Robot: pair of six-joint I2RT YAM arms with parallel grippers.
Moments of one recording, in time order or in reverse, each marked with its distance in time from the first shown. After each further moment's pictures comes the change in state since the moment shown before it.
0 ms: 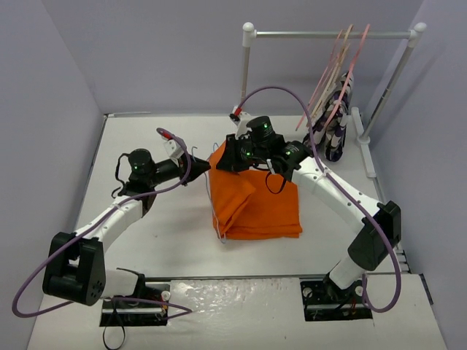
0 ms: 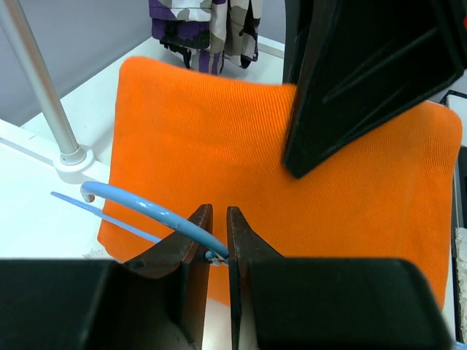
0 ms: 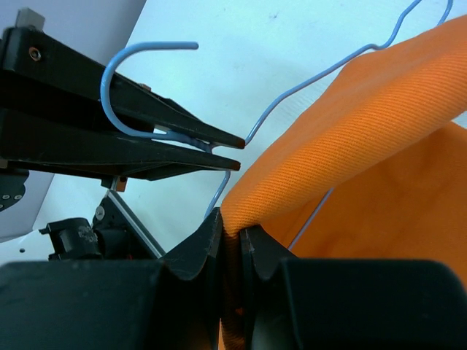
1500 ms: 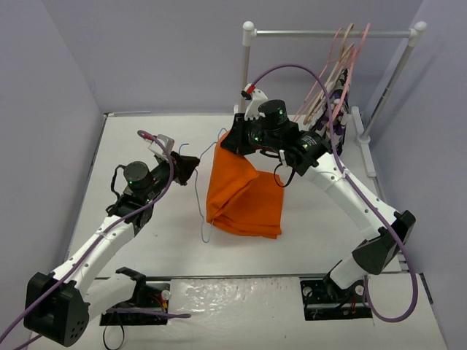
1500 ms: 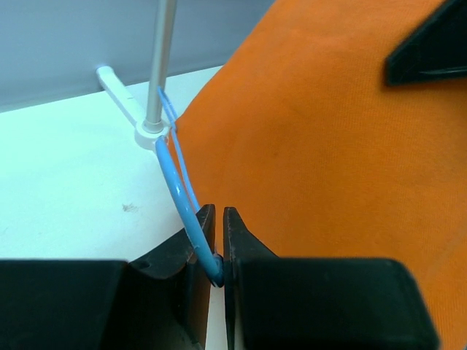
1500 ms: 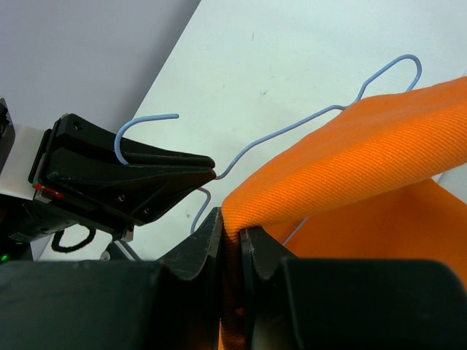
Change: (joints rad) left arm -0.118 -0.291 -0.075 -0.216 -0.594 -0.192; right arm 0.003 -0.047 0.188 -0.083 0.134 -0.013
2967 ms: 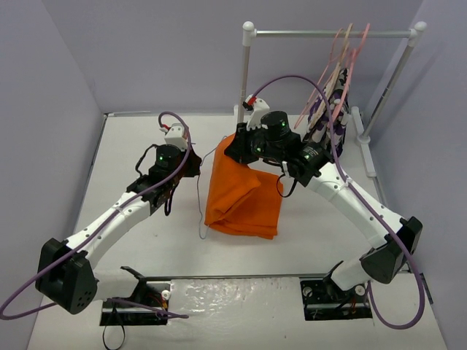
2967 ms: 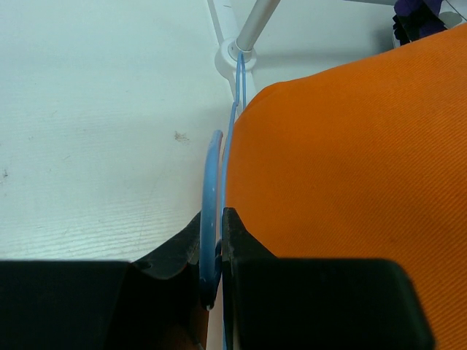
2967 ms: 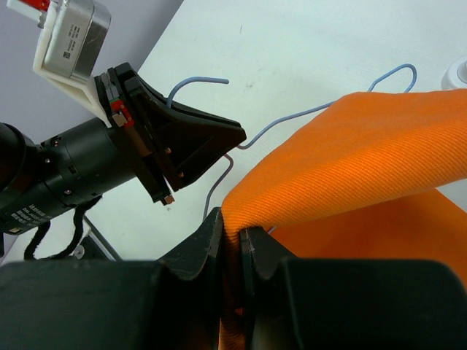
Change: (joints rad) left arm -0.140 0.228 0.259 -0.375 -0.444 -0.140; right arm 0.014 -0.082 -0.158 0.081 0.033 -0.055
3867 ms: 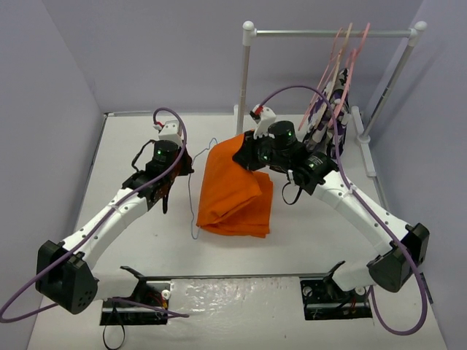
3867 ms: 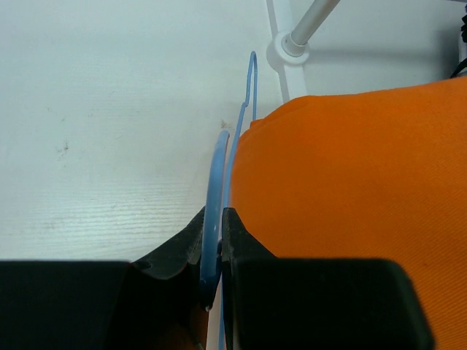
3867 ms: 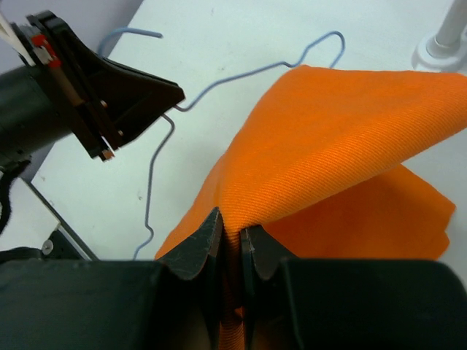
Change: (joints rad) left arm 0.023 0.002 0.077 -0.170 -0.095 0.001; right arm -0.027 -0.072 -0.154 0.067 0.007 -0.037
